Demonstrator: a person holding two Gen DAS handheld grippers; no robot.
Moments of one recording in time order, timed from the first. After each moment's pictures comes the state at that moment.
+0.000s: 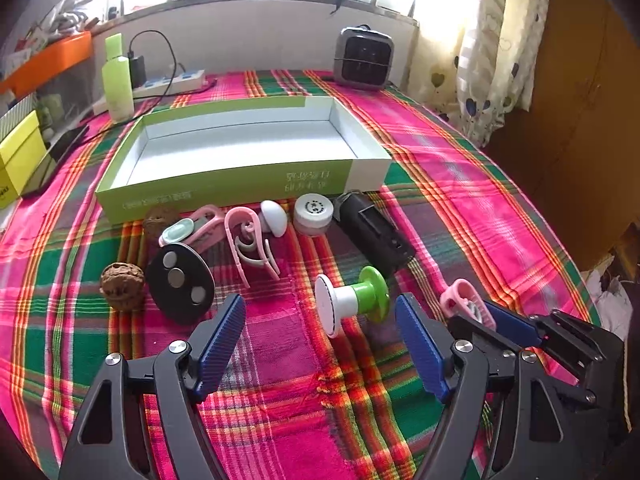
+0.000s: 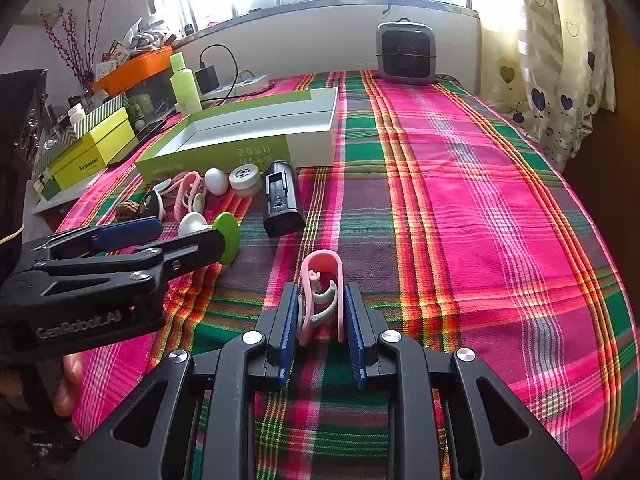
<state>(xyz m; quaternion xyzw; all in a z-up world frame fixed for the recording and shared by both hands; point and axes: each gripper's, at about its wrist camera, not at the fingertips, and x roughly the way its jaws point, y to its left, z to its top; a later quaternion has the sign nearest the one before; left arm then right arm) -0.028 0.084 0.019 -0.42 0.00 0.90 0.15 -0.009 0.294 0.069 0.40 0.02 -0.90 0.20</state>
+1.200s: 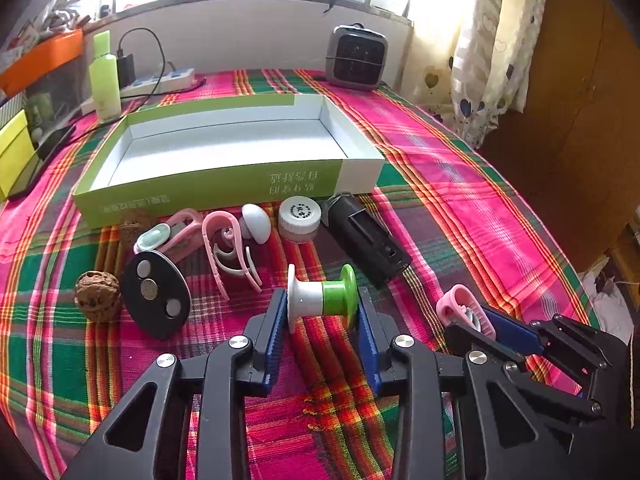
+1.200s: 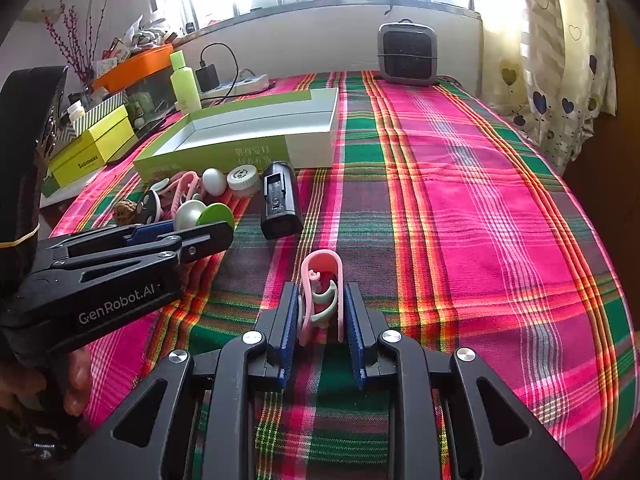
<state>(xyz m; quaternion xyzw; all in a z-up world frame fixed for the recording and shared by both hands) -0.035 0.090 0.012 -0.41 -0.01 0.89 0.17 -0.012 0.295 0.068 0.40 0.02 -0.90 0.20</state>
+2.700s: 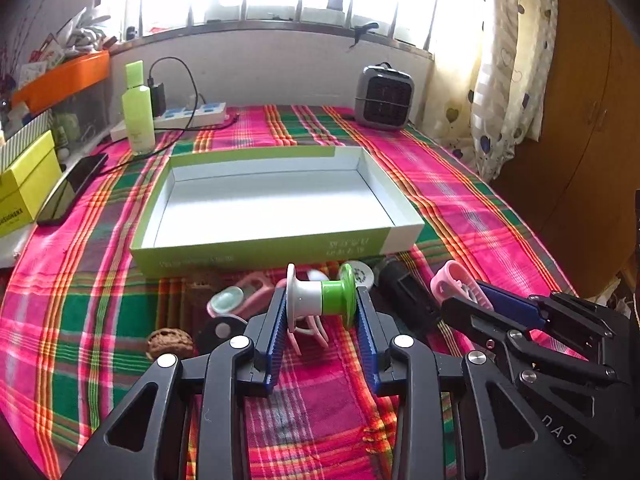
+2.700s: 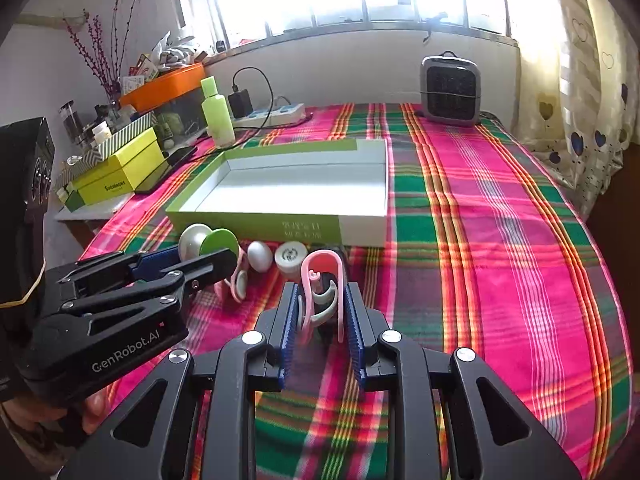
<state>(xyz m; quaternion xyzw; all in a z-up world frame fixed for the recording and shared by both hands) -0.052 0.058 0.046 -0.37 -0.02 0.92 0.13 -0.045 0.257 0.106 0.37 0.02 -0.89 0.25</state>
